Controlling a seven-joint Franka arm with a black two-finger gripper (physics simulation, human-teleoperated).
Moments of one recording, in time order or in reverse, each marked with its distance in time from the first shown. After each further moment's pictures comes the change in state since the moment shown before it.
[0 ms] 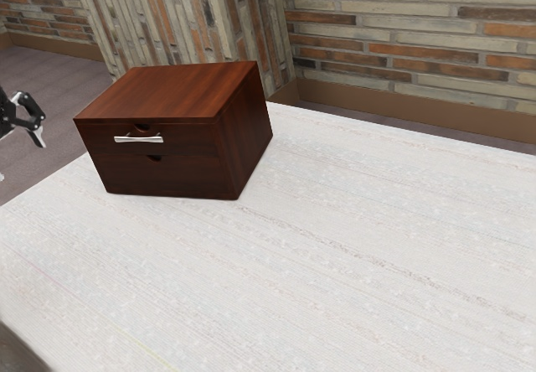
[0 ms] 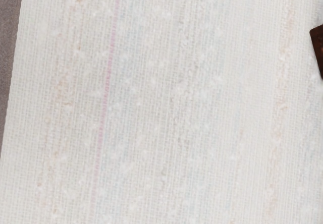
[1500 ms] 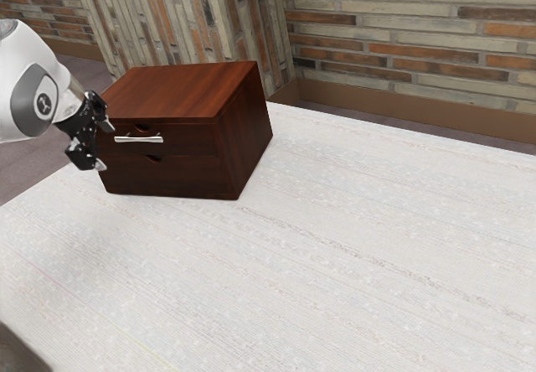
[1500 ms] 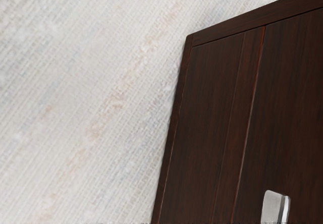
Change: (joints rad) arm -0.108 0.139 -0.007 -0.130 -0.022 0.573 -0.549
